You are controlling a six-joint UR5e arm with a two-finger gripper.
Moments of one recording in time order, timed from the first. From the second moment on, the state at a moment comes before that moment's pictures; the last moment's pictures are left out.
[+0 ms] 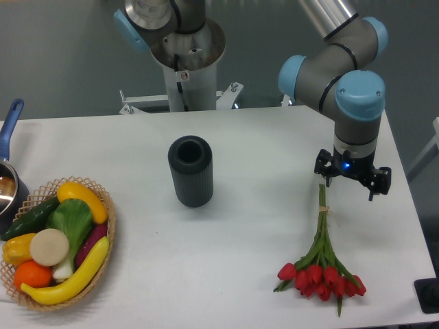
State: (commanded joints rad) arm 2.75 -1.99 -1.62 -0.86 1.62 1.26
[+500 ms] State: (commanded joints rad) arm 2.76 -2.01 -1.67 -0.81 1.61 1.19
